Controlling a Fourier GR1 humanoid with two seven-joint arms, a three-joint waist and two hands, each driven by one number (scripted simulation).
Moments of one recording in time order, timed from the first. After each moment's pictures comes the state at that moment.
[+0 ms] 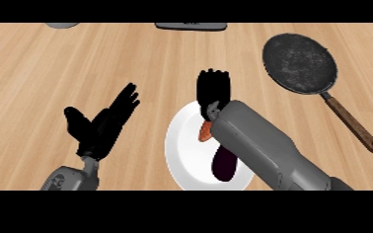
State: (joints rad) left arm -0.13 0.23 -0.28 -1.48 0.36 0.07 0.15; right arm -0.85 -0.10 0.71 -0.97 0.66 0.26 0.94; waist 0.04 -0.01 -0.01
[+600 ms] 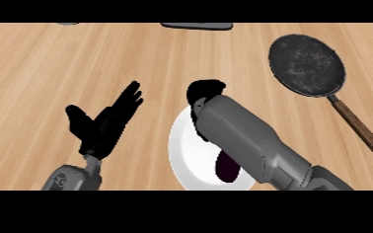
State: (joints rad) left arm -0.14 0.22 -0.28 -1.50 0.36 0.06 0.17; right arm -0.97 -0.03 0.75 -0.78 0.36 0.47 1.09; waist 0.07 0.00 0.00
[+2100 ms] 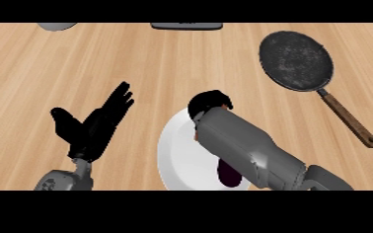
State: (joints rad) left arm -0.10 0.22 -0.22 -1.54 0.34 0.04 0.20; right arm -0.98 -0.02 1.02 -0.68 0.31 0.43 1.12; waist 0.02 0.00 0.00
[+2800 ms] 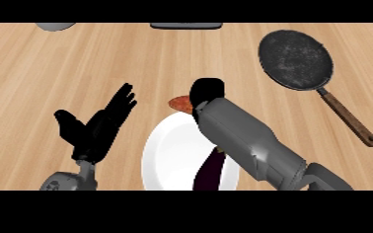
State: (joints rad) left arm -0.08 0.19 -0.22 -1.55 0.32 0.05 0.20; right arm -1.00 -0.01 0.89 -0.63 0.41 0.19 1.01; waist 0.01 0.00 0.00
